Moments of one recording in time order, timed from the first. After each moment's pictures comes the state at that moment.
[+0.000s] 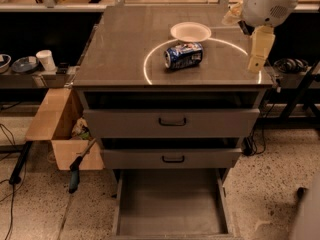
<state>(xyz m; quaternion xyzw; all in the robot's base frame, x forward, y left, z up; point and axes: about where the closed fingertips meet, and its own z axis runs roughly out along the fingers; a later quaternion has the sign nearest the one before) 0.592 -0.196 0.951 -0.72 0.68 0.03 0.16</state>
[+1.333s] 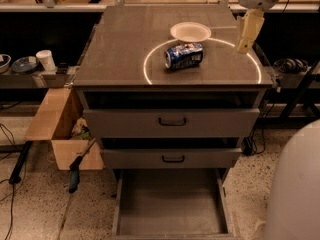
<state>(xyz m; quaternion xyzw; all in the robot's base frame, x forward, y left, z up) 0.651 -0.178 0.980 -0.74 0.62 0.01 0.26</state>
